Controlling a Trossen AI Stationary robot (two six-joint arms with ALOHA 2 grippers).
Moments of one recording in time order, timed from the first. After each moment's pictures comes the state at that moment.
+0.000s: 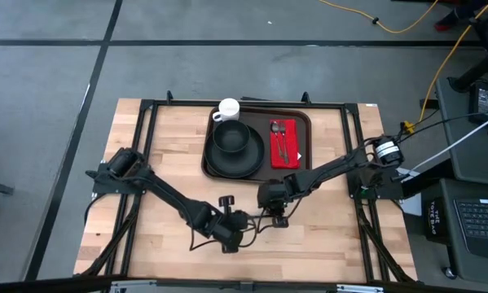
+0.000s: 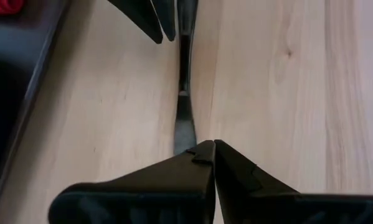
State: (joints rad) left arm -0.50 1.95 1.40 -0.54 -0.41 -0.53; right arm 0.23 1.82 1.03 -0.32 -0.15 0.18
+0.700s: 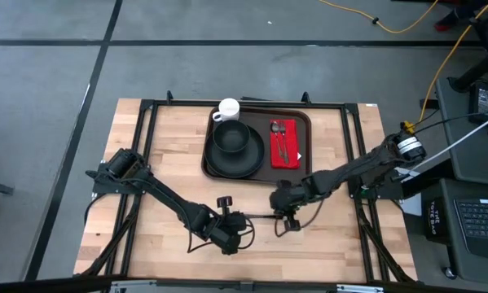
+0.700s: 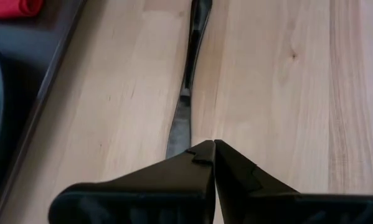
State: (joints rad) left arm -0.53 1.95 1.40 -0.55 -0.48 -0.56; right arm 0.31 1.62 0.91 -0.30 -0.07 0.26
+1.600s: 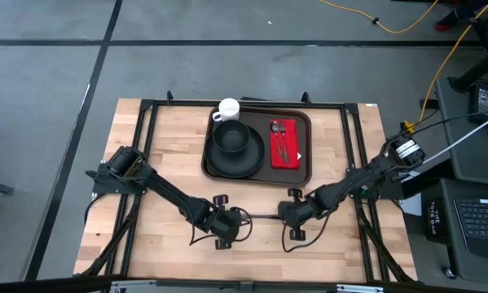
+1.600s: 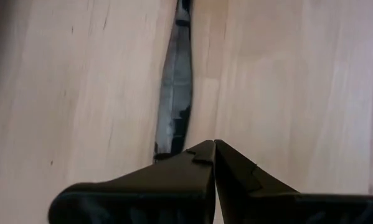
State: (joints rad) left arm -0.47 1.94 1.25 -0.48 -0.29 -0.56; right arm 0.48 1.64 0.83 -0.31 0.11 0.50
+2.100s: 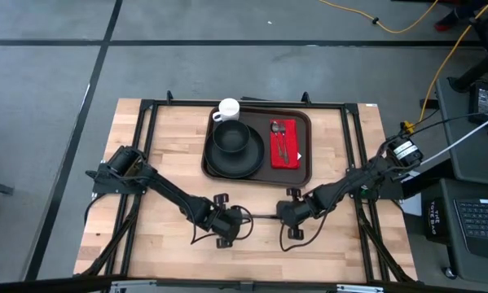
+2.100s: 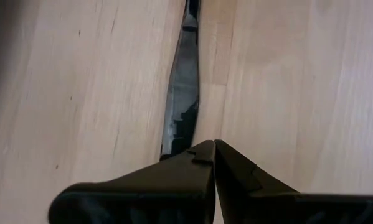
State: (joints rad) left arm -0.47 1.94 1.25 -0.47 -0.29 -0.56; right arm 0.47 1.67 0.83 -0.30 0.11 0.49
